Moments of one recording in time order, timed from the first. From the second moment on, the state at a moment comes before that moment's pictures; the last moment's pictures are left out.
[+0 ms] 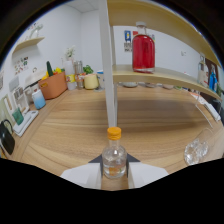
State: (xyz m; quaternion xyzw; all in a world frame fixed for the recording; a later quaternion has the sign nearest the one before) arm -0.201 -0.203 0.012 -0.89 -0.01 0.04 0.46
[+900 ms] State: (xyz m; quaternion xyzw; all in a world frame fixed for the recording) arm -0.068 -0.300 0.121 -0.85 -0.04 0.02 0.53
